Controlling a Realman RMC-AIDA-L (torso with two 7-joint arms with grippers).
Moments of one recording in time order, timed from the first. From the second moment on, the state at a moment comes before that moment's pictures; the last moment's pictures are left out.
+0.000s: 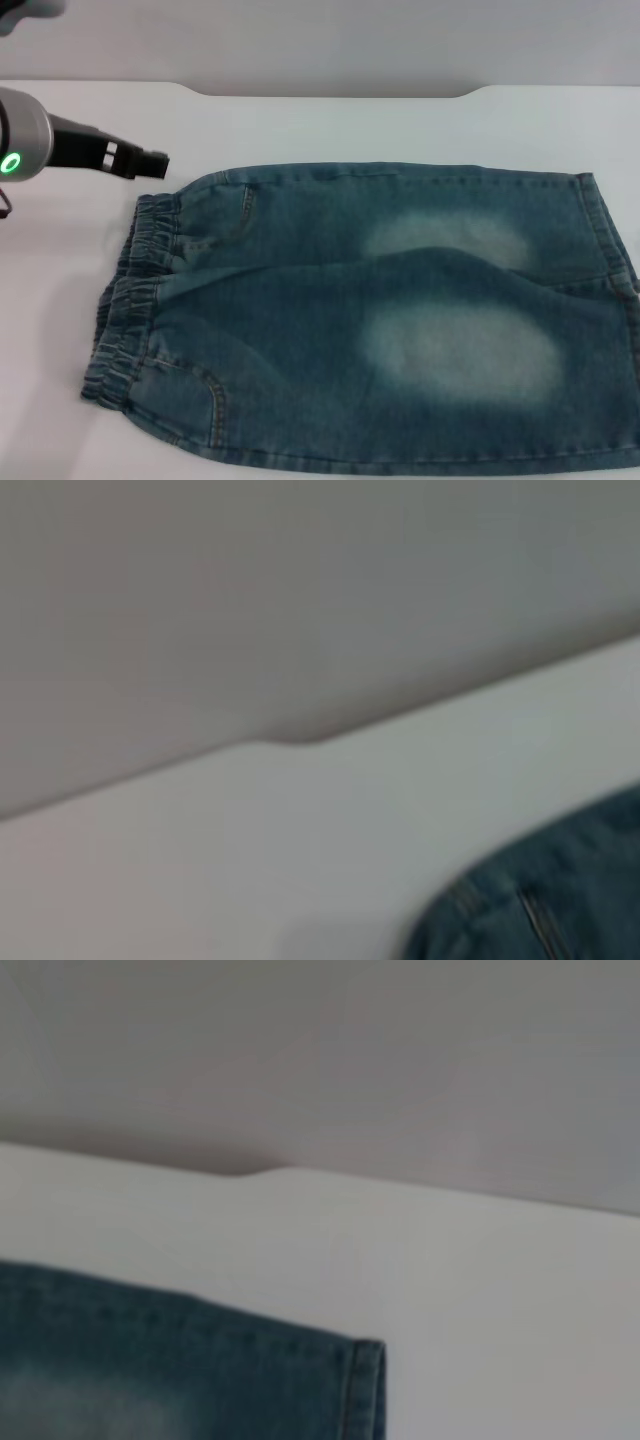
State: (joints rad) left arm -0.34 -2.06 -1.63 -1.74 2.81 -1.24 0.18; right arm 0.11 2.07 1.94 1.93 -2.65 1.37 -0.36
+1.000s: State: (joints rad) left arm -0.44 -2.06 -1.53 -1.71 2.89 -1.75 0.11; right arm -0.02 2.08 1.97 1.99 -2.59 1.57 -0.33
